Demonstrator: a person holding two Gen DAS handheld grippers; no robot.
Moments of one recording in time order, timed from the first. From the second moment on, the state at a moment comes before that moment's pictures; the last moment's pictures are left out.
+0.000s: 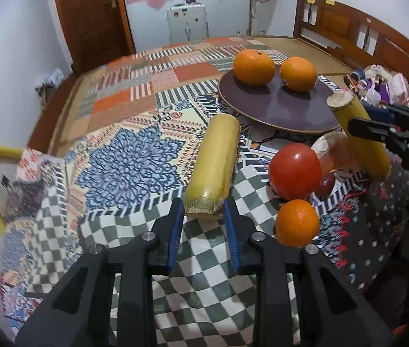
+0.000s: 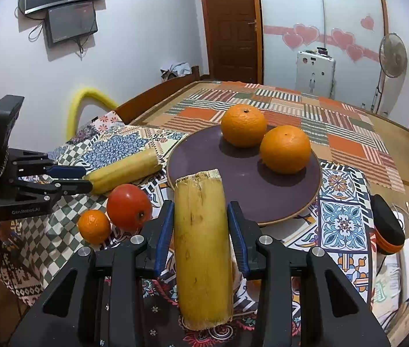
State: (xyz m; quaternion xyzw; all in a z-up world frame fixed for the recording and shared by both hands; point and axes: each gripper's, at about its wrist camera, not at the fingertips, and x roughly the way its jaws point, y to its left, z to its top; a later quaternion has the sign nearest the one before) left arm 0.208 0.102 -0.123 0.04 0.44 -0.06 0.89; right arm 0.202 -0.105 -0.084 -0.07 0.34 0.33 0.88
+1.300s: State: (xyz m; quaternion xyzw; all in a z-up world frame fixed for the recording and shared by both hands) left arm 0.293 0.074 -0.120 0.05 0.46 -0.06 0.88; right arm 0.218 -0.145 -0.049 -0.03 0.29 0.30 0.91
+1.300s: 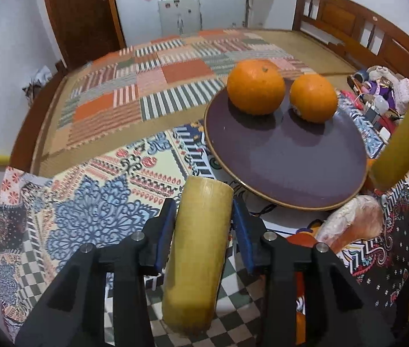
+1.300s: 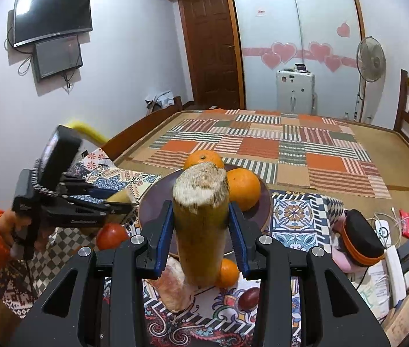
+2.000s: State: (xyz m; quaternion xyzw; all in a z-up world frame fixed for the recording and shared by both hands) left arm 0.247 0.073 -0.038 0.00 0.33 -0.06 0.94; right arm 0.239 -0.147 -0.041 -0.04 0.28 0.27 0.92
